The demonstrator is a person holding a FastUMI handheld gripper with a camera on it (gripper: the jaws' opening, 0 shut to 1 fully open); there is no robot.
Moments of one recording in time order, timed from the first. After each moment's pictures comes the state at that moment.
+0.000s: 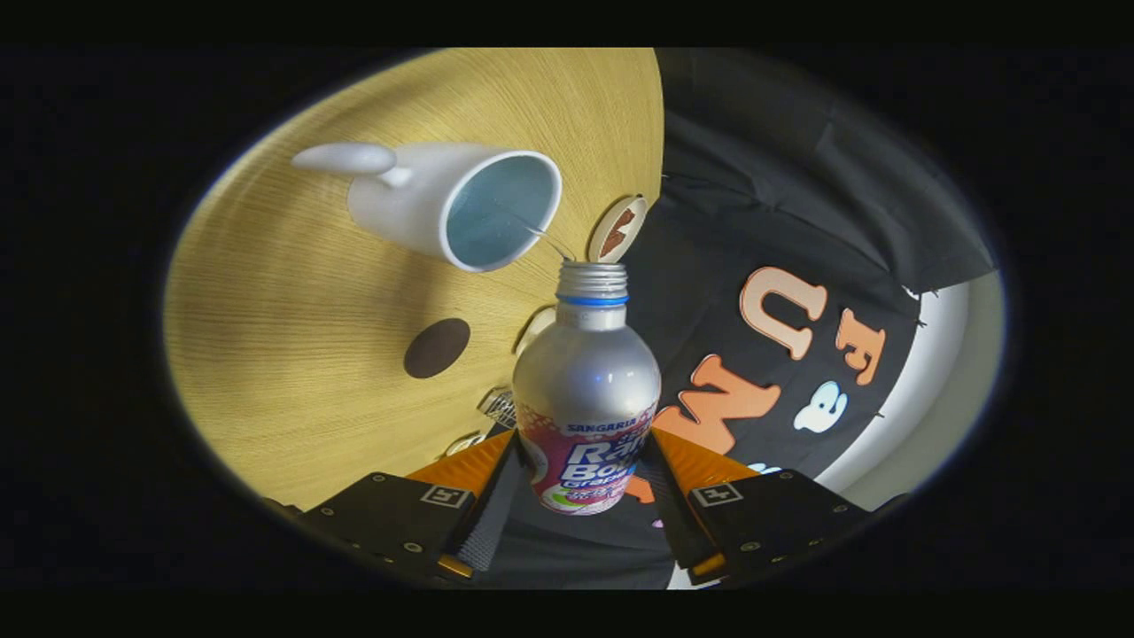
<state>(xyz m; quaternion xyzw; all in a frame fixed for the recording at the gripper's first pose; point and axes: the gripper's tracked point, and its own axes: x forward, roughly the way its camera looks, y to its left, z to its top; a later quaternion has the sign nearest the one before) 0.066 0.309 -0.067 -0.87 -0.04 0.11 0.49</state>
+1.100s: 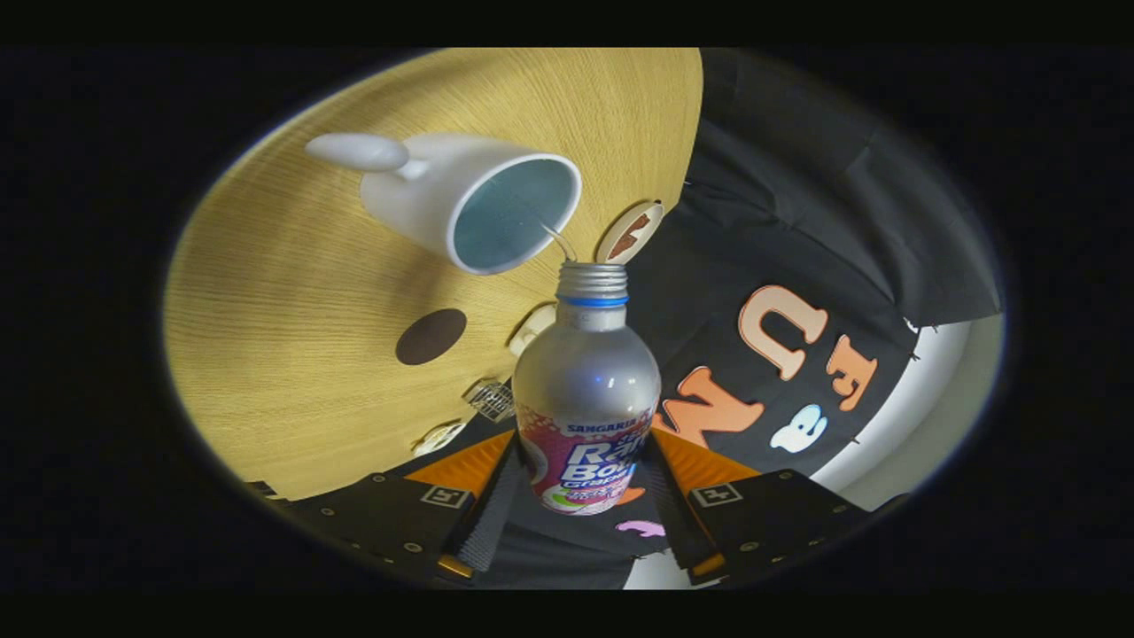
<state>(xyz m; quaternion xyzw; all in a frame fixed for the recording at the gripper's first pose) 0.063 0.321 -0.063 -0.90 -0.04 0.09 0.43</state>
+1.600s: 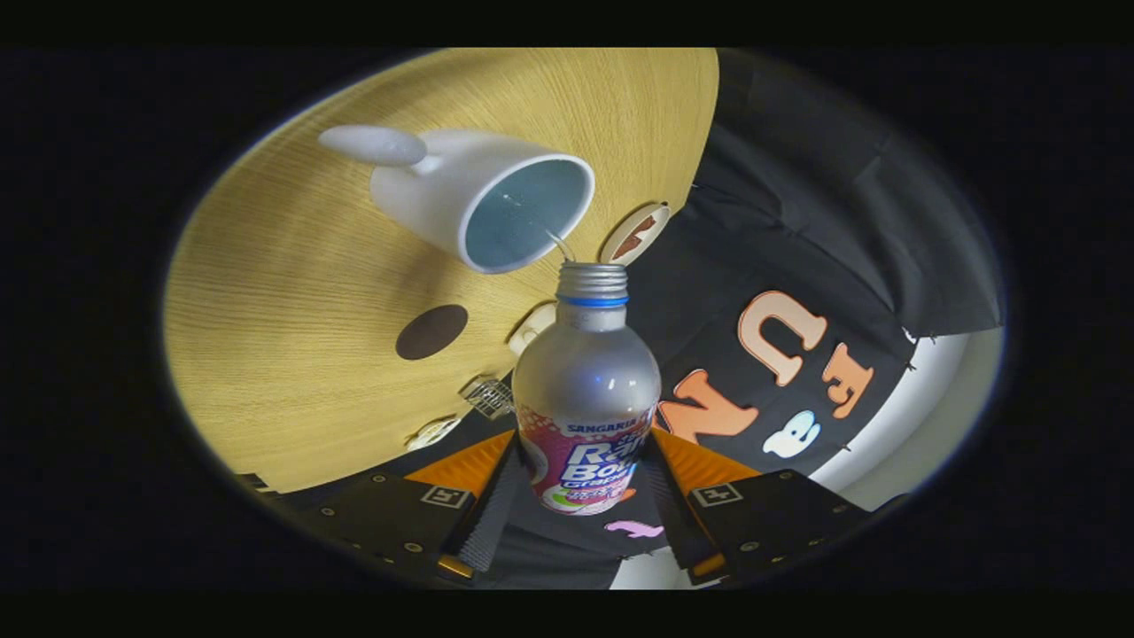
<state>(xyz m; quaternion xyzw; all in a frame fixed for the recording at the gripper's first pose) 0.062 0.323 -0.063 -0.90 -0.05 0.09 0.42</state>
